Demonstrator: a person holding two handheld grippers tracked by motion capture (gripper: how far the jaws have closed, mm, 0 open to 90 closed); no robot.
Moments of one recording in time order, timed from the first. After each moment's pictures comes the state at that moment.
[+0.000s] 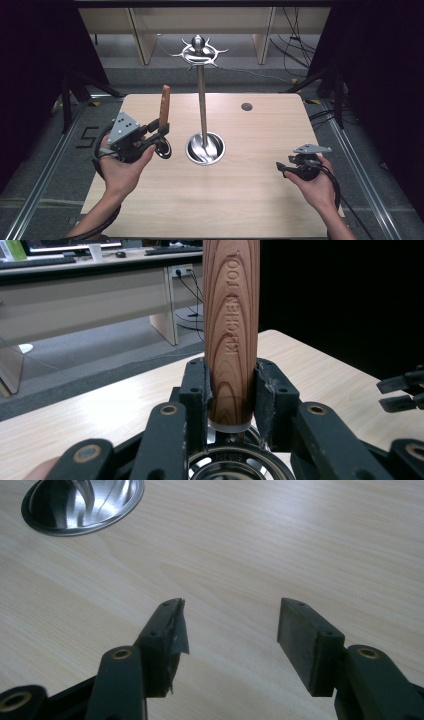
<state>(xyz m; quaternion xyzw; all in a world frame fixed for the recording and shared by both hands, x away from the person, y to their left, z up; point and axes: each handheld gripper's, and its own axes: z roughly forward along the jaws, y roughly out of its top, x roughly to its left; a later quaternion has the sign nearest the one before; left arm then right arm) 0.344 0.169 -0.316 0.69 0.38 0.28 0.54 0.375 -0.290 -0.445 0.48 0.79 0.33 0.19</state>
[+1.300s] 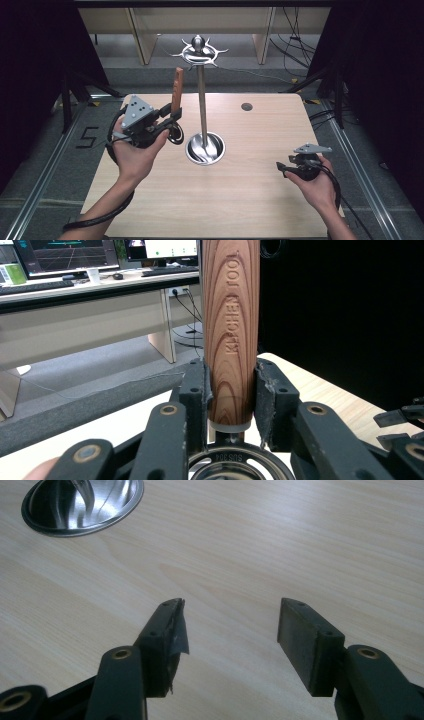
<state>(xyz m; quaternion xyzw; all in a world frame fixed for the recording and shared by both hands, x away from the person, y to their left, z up) 0.364 0.141 -0.289 0.68 0.35 0.30 0.56 0.375 -0.291 -0.445 0.48 0.79 0.34 0.20</state>
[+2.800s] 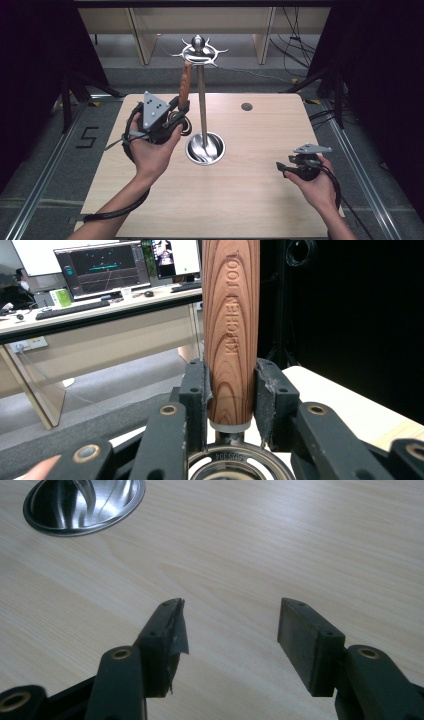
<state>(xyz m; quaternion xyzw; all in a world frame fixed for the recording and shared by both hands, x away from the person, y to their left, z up) 0.368 0.110 -0.287 0.66 0.37 0.37 0.54 0.375 -0.291 -0.445 0.47 0.79 0.33 0.20</state>
